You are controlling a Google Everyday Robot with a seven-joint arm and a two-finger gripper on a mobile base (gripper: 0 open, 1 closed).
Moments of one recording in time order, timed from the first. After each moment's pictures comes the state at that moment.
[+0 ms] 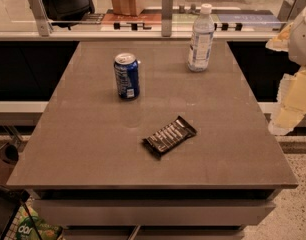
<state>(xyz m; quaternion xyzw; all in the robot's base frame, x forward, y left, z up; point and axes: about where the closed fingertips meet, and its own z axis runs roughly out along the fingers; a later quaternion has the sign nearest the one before) 0.438 -0.215 0.984 -0.60 0.78 -0.04 0.17</state>
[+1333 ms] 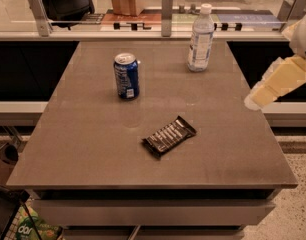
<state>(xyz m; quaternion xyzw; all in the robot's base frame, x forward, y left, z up) 0.484 -0.223 0.990 -0.46 0.84 -0.03 0.30</state>
